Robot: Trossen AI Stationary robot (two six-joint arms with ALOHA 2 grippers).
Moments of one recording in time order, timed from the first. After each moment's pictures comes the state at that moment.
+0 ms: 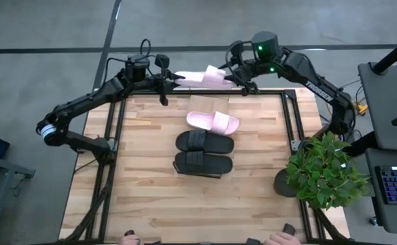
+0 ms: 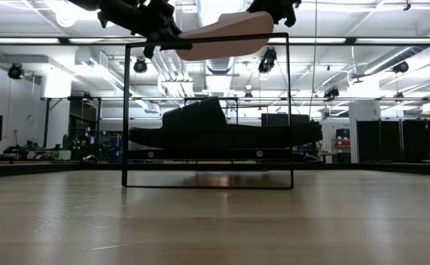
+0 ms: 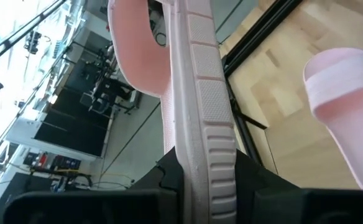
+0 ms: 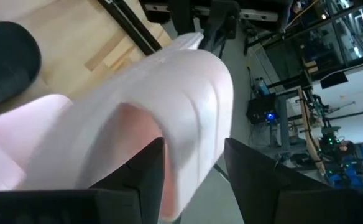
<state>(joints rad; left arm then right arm) 0.65 1.28 1.18 -0.13 0.32 1.13 -0.60 1.55 1.79 -0.75 -0.35 -1.21</state>
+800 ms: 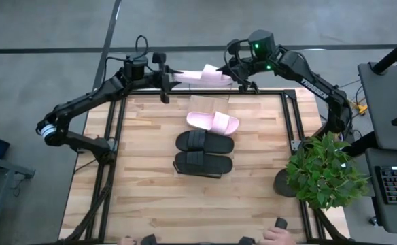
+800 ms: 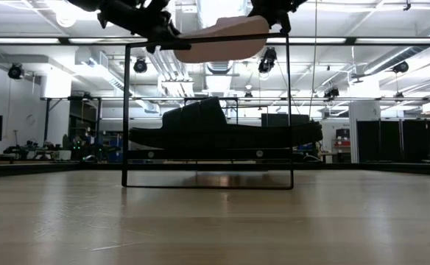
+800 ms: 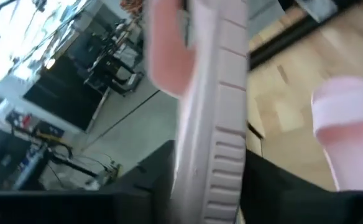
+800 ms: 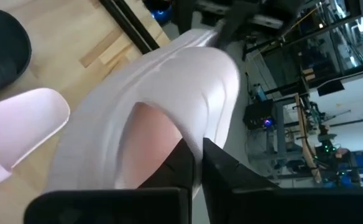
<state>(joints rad) 0.67 1.28 1.18 -0.11 0.30 0.91 -0.61 1.59 1.78 -0.70 -0.39 -1.26</state>
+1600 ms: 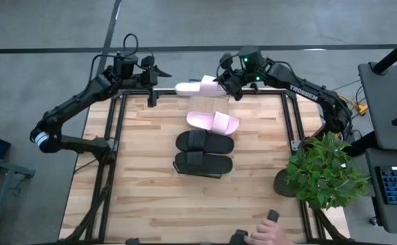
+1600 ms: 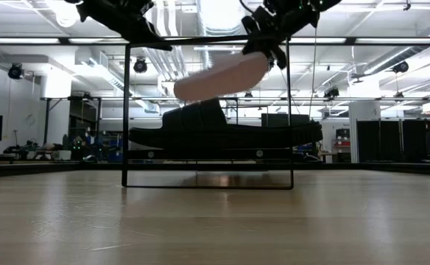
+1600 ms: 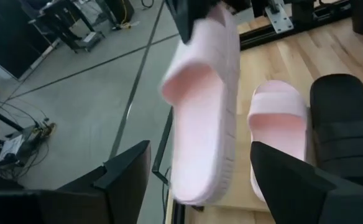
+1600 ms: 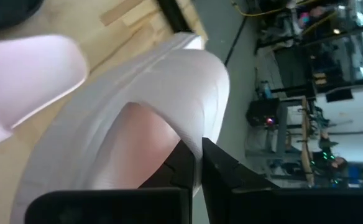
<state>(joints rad) 0.77 1.17 1.18 -0.41 0.43 0.68 -0.62 1.59 1.51 -0.48 -0.34 -1.41</state>
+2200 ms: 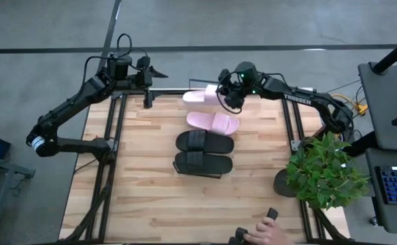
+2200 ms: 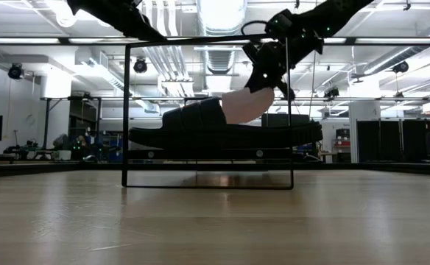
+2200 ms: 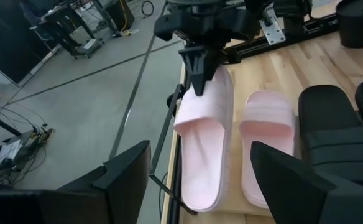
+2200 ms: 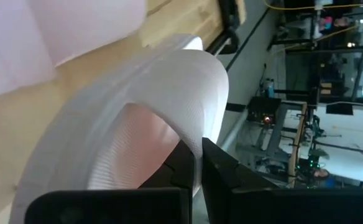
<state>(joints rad) 0.77 1.11 1.18 -0.44 0.45 0.66 -0.62 1.57 1.21 -0.24 -0.23 -1.62</state>
